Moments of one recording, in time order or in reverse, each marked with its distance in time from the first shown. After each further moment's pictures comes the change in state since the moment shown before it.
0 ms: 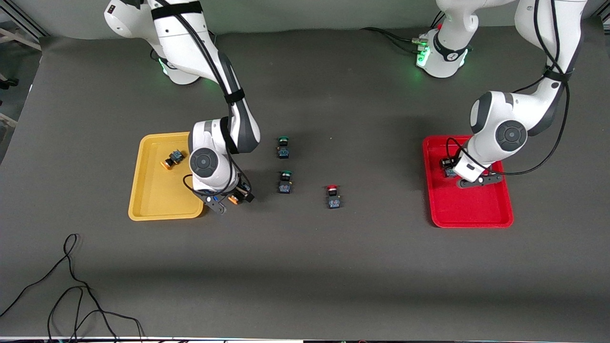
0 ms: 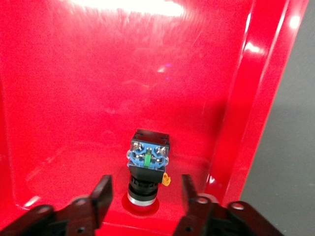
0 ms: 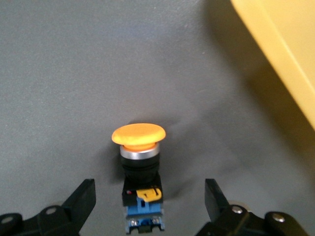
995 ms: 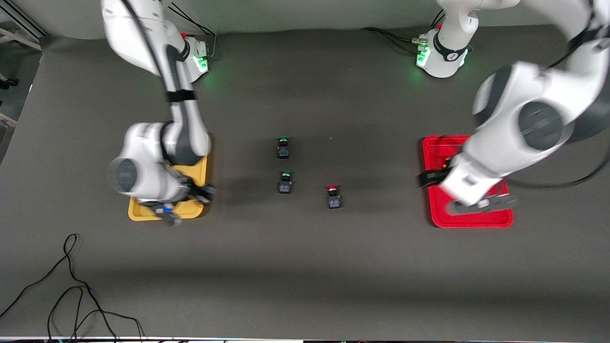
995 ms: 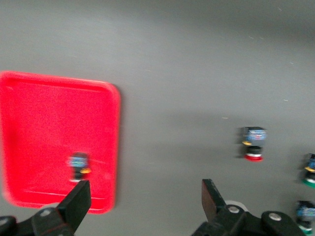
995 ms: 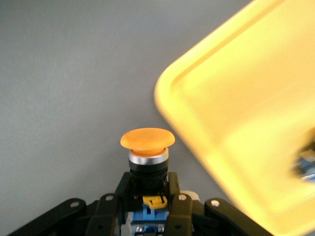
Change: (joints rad) left arm -0.283 0.186 -0.034 0.915 -0.049 -0.662 -0.184; right arm -0.111 -0.163 -0.219 0.055 0.026 -0.314 -0.356
